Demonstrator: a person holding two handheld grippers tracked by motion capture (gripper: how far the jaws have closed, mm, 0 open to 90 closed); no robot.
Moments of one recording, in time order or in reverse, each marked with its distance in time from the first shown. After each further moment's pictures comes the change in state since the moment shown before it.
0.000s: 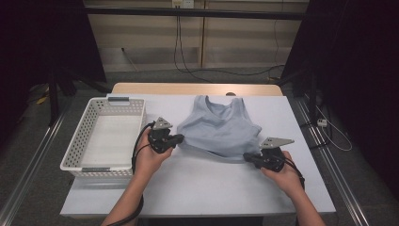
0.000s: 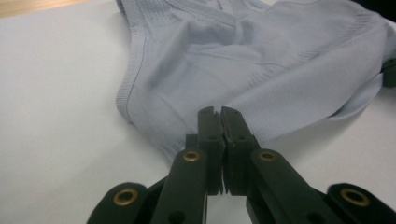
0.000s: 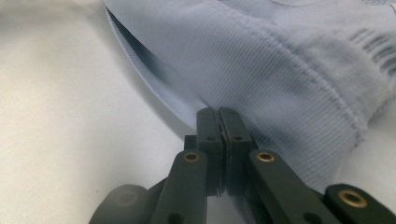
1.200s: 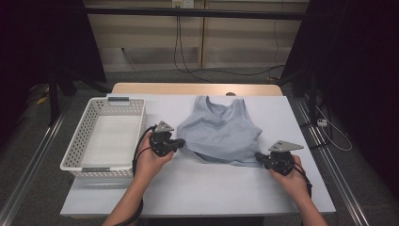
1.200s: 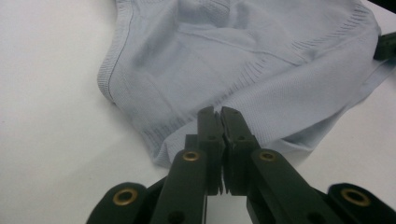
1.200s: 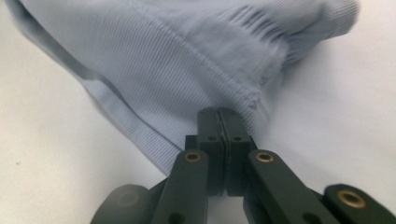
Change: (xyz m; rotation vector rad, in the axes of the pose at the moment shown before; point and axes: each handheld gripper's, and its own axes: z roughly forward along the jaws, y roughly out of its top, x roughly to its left) left arm -0.005 -0.008 0.003 0.040 -0.031 -0.017; right arm -0.015 -0.022 -0.014 -0.004 -0.175 0.020
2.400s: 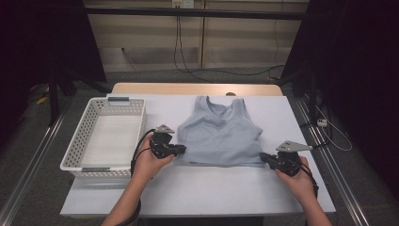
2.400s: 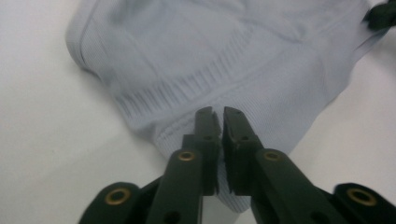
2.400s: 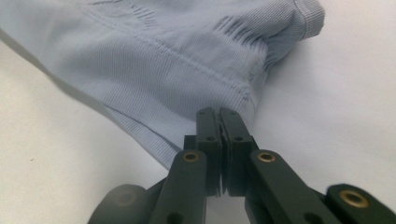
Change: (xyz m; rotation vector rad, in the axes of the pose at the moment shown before) left arm 0.001 -0.009 0.007 0.118 -0.081 -0.036; right arm -0.007 -0.004 -0.014 -0.027 0.006 0.043
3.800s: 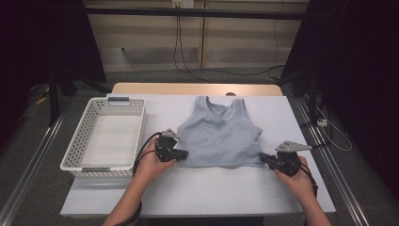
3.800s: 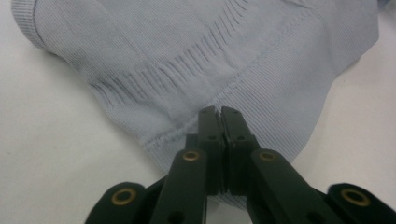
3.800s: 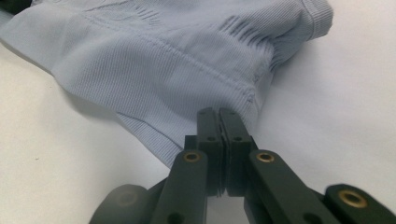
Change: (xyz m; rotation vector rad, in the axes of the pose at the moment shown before) left arm -0.001 -0.005 0.015 0.062 -0.026 0.068; right arm 0.000 0.000 0.002 0.002 0.018 -0.003
